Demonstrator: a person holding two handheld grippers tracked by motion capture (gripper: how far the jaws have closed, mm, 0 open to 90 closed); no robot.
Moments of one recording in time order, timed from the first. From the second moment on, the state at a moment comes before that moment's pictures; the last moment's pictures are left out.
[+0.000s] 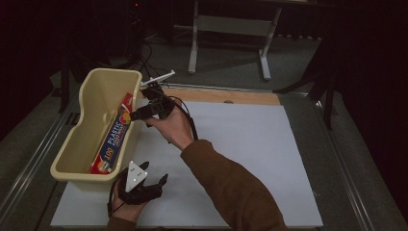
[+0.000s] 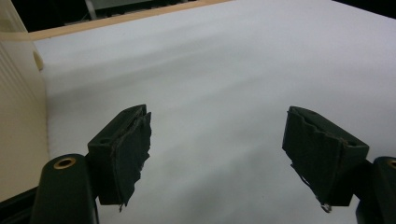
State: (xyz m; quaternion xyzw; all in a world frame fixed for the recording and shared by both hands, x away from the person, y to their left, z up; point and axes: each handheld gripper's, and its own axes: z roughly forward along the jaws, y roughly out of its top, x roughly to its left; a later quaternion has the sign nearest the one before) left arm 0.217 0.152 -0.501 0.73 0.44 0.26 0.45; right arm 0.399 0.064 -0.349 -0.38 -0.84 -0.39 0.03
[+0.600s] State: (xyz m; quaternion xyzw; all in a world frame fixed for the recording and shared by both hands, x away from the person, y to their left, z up) left arm 0.219 0.150 -0.503 0.73 0.44 0.26 0.45; right arm 0.359 -0.062 -0.382 -0.33 -0.86 -0.39 -0.06
